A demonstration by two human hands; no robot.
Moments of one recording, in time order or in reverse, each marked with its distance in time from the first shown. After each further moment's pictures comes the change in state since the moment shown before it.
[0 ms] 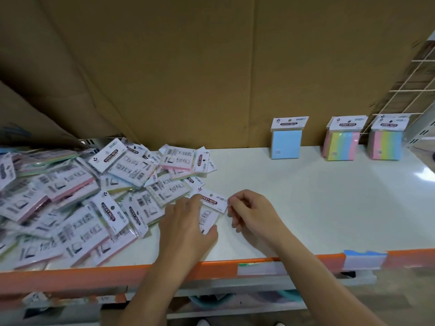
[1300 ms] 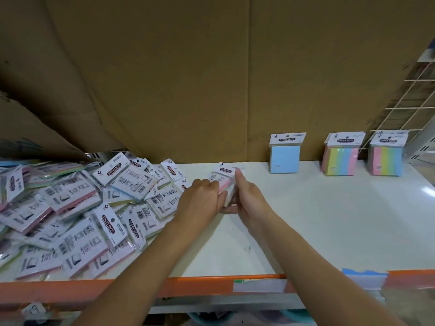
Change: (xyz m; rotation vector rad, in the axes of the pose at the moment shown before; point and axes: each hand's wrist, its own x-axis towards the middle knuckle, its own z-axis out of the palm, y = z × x) left_hand 0.078 0.035 -0.010 0.257 0.083 0.276; right_hand 0.059 -0.022 0.000 0.448 -0.063 0.091
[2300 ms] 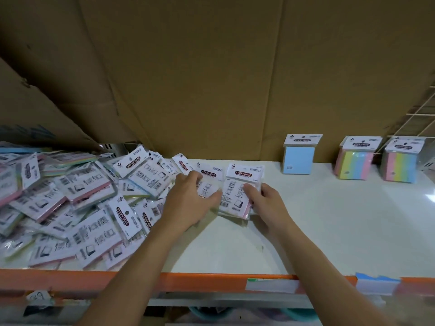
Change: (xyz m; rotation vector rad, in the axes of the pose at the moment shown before) left_hand -0.020 -0.049 -0.011 -0.572 -0.066 -0.388; right_hand -0.017 0.008 -0.011 -0.259 0.160 -0.121
